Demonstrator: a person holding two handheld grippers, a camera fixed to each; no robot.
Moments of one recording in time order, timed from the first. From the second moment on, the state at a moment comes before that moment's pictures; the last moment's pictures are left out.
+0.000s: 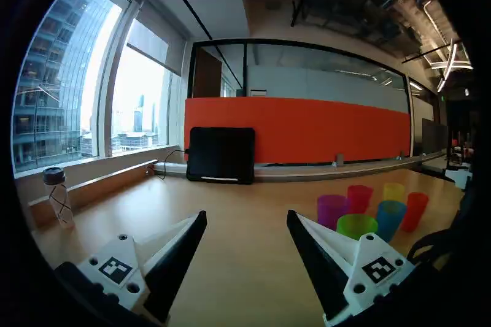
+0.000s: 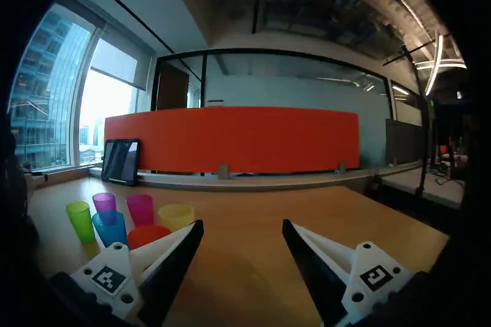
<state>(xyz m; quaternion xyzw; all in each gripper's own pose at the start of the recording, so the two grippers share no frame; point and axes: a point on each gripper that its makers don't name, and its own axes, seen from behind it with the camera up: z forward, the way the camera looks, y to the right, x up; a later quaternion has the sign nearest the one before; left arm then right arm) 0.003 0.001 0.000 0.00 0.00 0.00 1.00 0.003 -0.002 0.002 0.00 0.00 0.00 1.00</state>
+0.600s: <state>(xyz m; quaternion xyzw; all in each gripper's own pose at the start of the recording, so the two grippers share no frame) 0.084 0.018 0.011 -0.04 -0.01 0.00 1.00 0.078 0.002 0.011 0.03 -0.02 -0.02 1.00</state>
